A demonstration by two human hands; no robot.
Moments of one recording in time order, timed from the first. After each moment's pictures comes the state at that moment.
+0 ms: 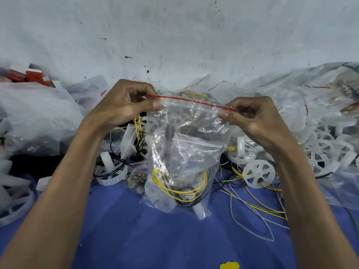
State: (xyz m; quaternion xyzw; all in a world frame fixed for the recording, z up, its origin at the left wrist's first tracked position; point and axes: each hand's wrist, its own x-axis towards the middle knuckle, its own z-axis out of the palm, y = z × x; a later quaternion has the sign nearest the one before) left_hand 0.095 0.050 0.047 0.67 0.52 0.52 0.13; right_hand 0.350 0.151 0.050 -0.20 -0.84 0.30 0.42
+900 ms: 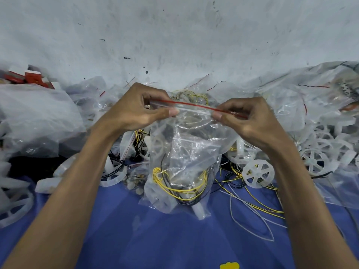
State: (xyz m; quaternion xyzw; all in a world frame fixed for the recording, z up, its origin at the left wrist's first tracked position) left_hand 0.121 0.052 0.051 0.71 0.52 0.47 0.09; right_hand 0.346 0.144 0.052 -0.21 -0.85 0.26 0.40
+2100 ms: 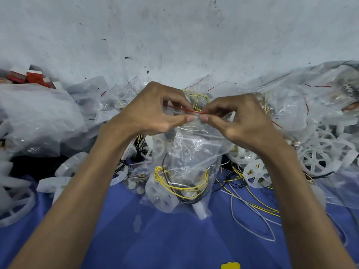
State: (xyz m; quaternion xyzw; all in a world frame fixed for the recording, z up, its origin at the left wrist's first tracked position) left_hand 0.144 0.057 0.055 0.74 0.51 0.44 0.01; right_hand 0.329 0.127 0.057 -0.18 -0.89 0.16 0.39
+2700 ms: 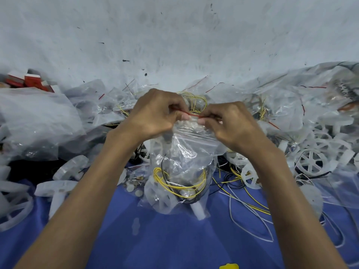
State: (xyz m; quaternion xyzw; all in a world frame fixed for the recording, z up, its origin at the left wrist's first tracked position) left_hand 0.147 0.070 0.051 0.69 0.59 0.42 -0.04; right_hand 0.321 0.147 0.046 -0.25 -0.90 0.04 0.36
